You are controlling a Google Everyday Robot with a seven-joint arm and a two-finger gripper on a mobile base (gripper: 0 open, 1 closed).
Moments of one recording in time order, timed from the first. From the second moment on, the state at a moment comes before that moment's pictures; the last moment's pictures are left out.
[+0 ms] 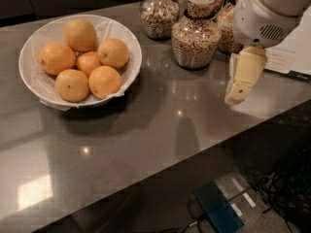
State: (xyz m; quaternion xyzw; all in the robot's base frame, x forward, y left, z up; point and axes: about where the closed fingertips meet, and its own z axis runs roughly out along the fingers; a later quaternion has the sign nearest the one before) arm 0.495 -0.151 0.975 -0.67 0.72 -0.02 0.19
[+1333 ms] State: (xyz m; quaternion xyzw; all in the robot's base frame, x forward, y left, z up) arm 0.537 -0.045 1.002 -0.76 0.59 -0.01 0.27
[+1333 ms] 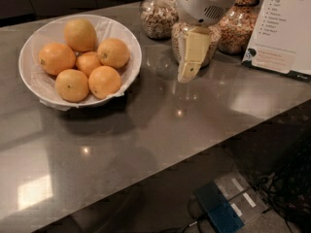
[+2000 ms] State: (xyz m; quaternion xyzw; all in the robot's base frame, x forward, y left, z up) arm 0.562 -0.016 0.999 -0.77 0.56 0.00 0.30
